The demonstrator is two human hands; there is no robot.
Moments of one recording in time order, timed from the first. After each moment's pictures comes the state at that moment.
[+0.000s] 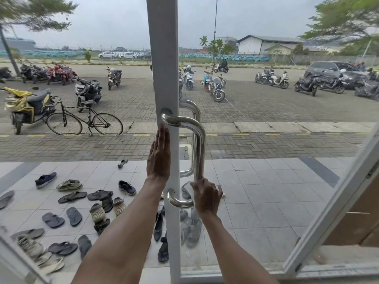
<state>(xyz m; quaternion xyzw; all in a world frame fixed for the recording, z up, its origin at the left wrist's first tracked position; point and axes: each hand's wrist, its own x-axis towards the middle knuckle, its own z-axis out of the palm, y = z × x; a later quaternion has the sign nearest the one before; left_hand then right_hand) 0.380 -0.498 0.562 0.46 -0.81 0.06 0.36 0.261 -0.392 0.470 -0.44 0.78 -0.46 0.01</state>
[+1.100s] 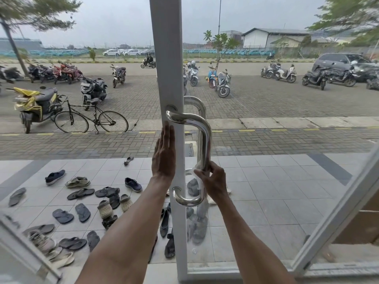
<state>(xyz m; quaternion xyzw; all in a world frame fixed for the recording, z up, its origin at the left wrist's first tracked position) 0.381 -0.498 0.559 0.45 -0.81 0.05 0.37 0.238 -0.409 0.510 -0.48 0.65 -0.57 0.14</state>
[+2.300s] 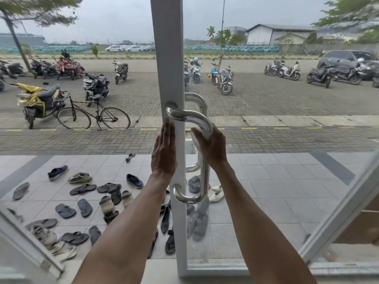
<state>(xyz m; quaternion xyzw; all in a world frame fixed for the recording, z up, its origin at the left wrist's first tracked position) 0.381 -0.499 0.558 0.46 -0.81 0.05 0.35 0.231 -0.445 0.597 -0.54 0.58 -0.61 -0.01</state>
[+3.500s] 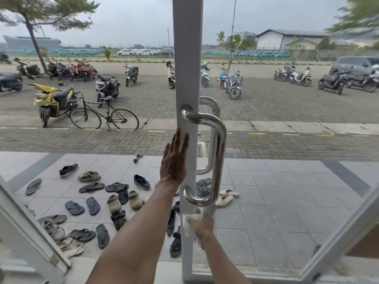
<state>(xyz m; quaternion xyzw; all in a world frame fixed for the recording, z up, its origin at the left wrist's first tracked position) 0.399 -0.492 0.547 0.47 -0.83 0.05 0.31 0.320 -0.389 0.382 -0.23 0.75 -0.41 0.46</state>
